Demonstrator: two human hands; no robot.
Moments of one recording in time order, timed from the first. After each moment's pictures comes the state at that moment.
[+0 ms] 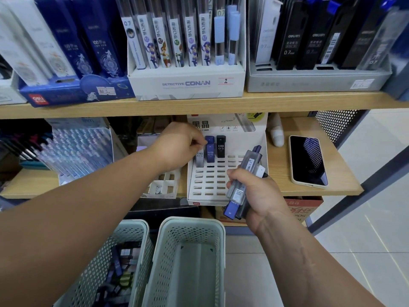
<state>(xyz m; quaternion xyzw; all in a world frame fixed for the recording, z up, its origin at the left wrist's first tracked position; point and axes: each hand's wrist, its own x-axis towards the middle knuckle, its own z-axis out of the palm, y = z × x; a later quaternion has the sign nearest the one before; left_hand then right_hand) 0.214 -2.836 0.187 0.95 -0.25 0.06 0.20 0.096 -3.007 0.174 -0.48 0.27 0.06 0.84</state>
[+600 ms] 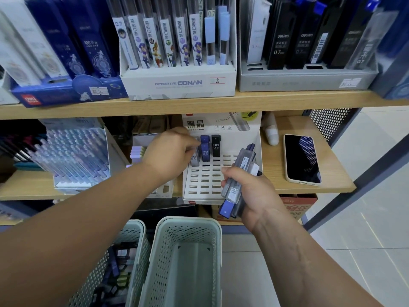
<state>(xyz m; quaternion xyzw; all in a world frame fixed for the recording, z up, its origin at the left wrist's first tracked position) 0.203 -2.832 0.165 0.94 -0.26 0.17 0.16 0.097 -3.012 0.170 -0.48 0.26 0.08 0.83</state>
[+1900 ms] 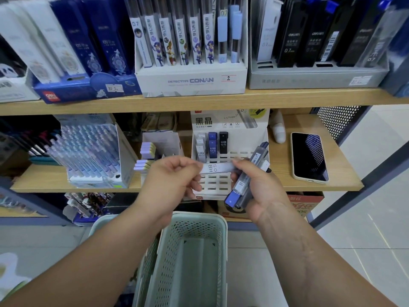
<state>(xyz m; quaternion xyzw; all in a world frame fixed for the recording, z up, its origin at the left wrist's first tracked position) 0.103 -2.843 0.182 0.72 0.09 -0.04 0.69 0.101 -3.011 0.167 -0.43 0.28 0.06 0.85</state>
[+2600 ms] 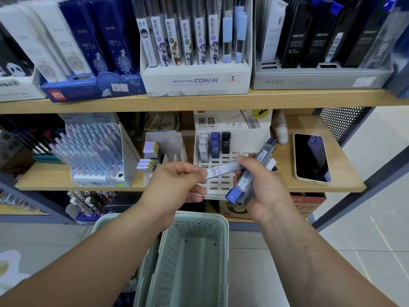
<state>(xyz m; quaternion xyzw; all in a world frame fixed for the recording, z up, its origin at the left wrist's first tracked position) 0.103 -2.840 0.177 0.70 0.13 -0.10 0.69 0.099 -3.008 0.171 -0.44 0.27 0.02 0.86</state>
